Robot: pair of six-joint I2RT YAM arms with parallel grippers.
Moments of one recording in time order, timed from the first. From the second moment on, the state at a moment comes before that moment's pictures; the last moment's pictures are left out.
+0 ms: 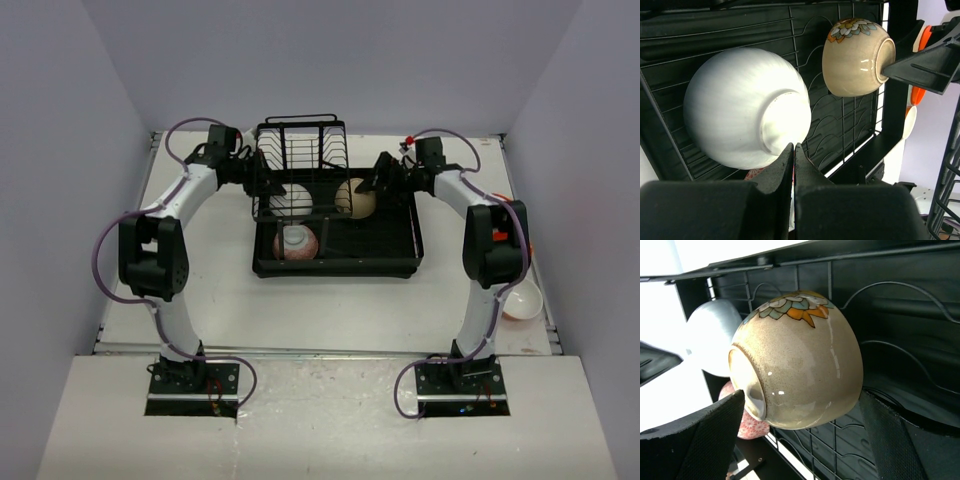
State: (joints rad) left arm -0.16 1.90 1.54 -0.51 0.64 -0.49; right arm 0.14 2.02 1.50 -0.37 -0.64 0.63
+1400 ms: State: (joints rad) left arm -0.17 1.95 1.55 -0.51 0.67 -0.47; right arm 0.14 1.90 1.41 -0.08 -0.78 0.76
